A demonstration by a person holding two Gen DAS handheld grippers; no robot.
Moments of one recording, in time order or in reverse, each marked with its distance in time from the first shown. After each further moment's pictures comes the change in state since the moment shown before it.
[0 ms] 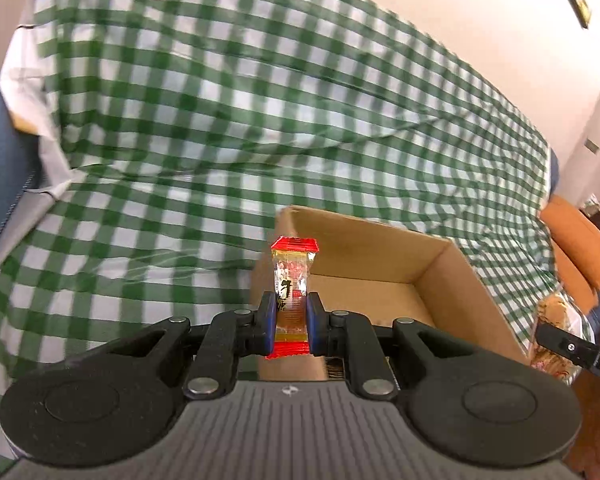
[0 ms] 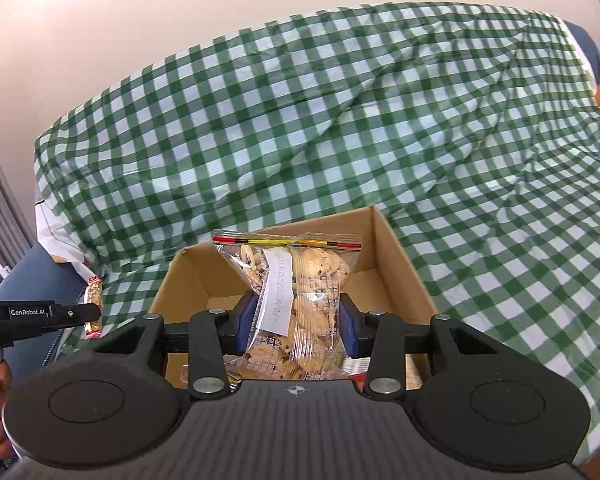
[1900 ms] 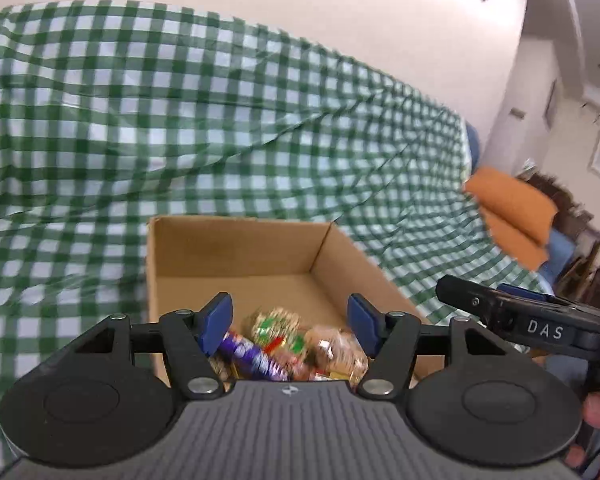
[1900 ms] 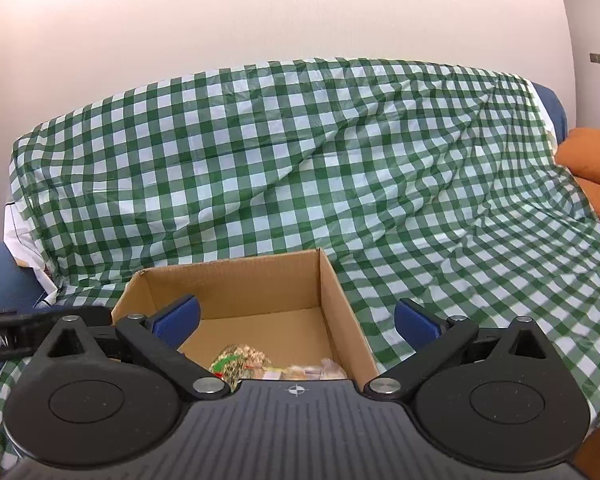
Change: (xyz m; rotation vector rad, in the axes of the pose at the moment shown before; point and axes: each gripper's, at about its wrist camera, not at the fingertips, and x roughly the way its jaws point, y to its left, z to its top) left arm -0.047 -0.101 -0.047 0.180 -0.077 -0.150; right arm -0.039 -0.011 -0.015 -0.086 -0.143 -0.136
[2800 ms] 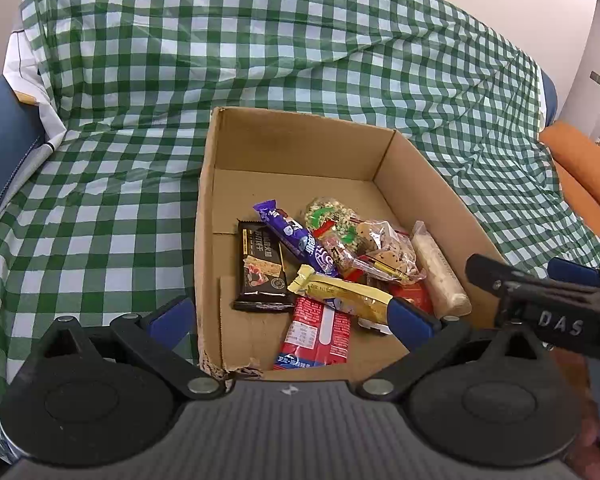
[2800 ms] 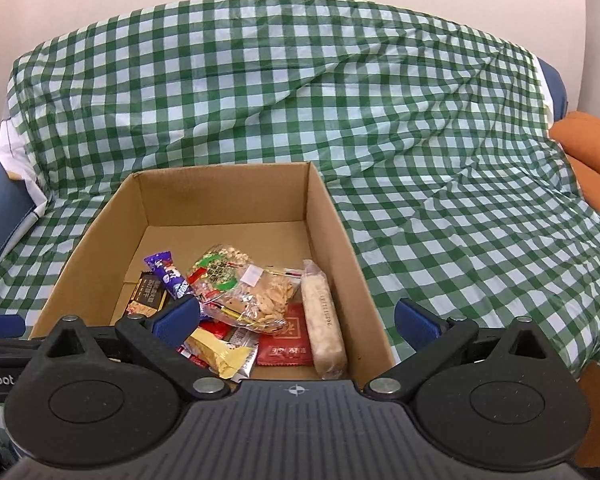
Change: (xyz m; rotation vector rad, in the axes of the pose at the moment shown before) left arm -0.007 -0.015 -0.059 -0.081 0.203 0.238; right arm -0.014 0.006 -0.041 -0.115 0.192 -0.055
